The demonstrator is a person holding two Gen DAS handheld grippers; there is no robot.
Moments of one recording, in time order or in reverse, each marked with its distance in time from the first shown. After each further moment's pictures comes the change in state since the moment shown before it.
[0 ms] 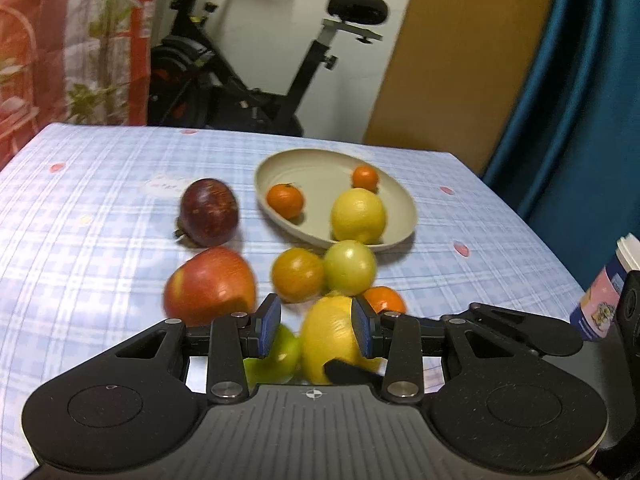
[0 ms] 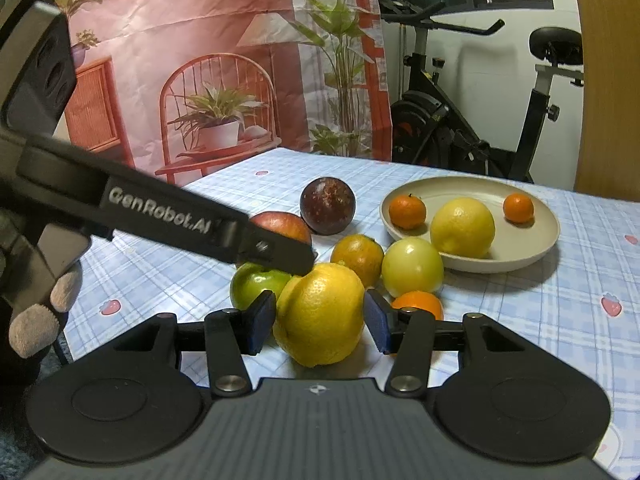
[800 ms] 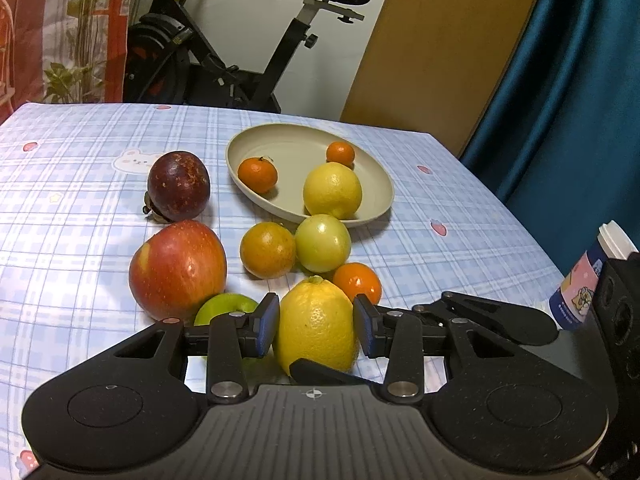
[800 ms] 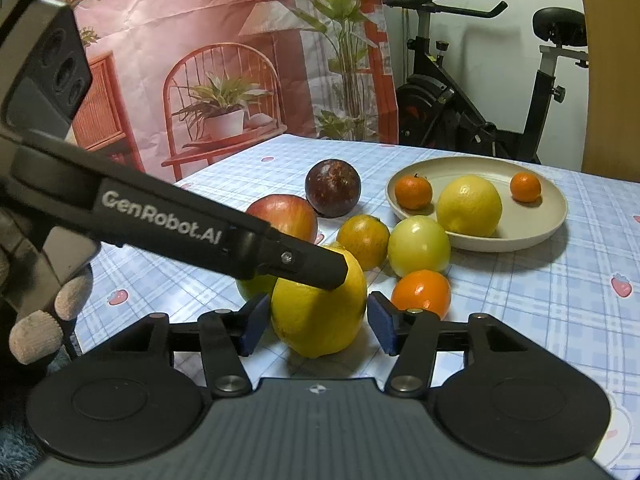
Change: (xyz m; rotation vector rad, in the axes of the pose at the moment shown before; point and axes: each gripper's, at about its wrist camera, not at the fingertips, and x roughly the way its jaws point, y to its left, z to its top) left arm 0.006 -0.001 -0.011 -0.020 0.056 -0.077; right arm 0.004 -0.001 -0.003 0.020 0.039 0.028
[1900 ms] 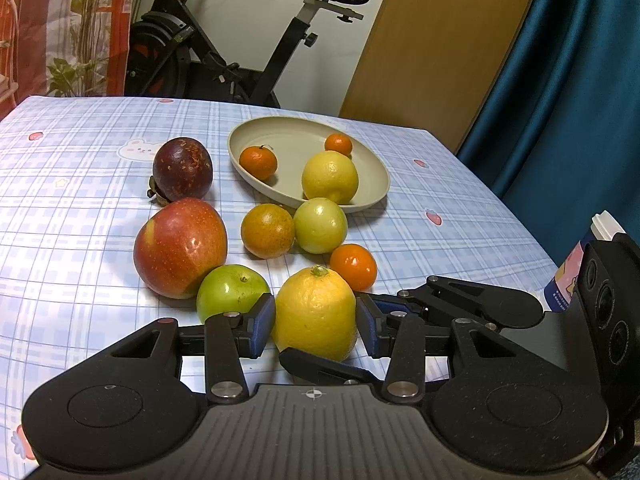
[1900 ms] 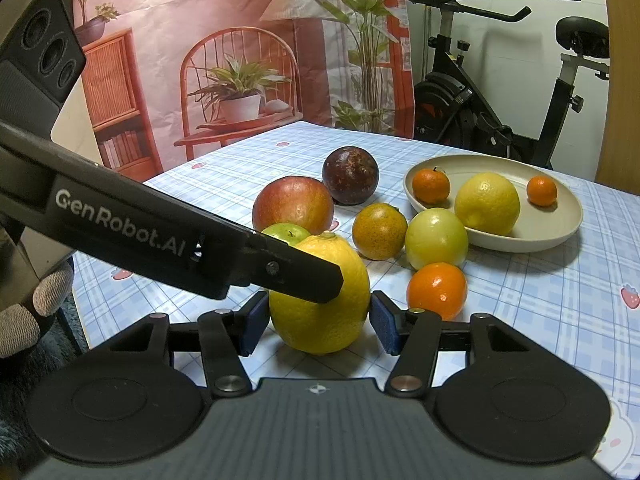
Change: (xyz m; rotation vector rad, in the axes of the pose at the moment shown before) left arm -0.010 -0.001 -0.015 -0.006 -0.002 -0.006; right arm 0.007 0.008 -0.007 -0.066 0.024 0.019
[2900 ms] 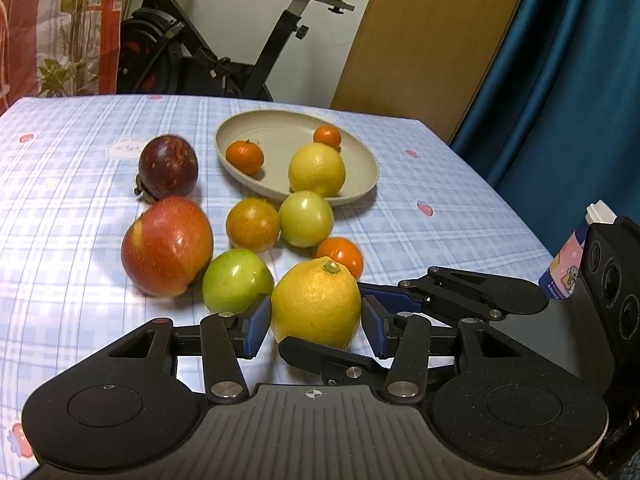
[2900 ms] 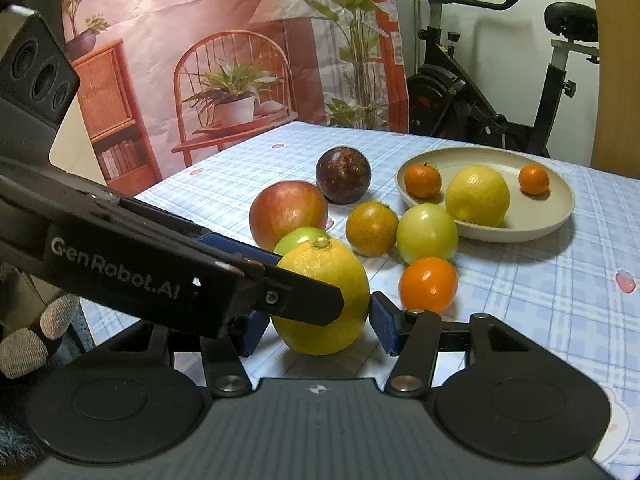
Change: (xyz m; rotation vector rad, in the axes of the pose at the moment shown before) left arm 0.003 -0.010 0.004 0.026 0.022 -0.009; right arm -0.011 -0.006 0.005 0.053 0.006 0.004
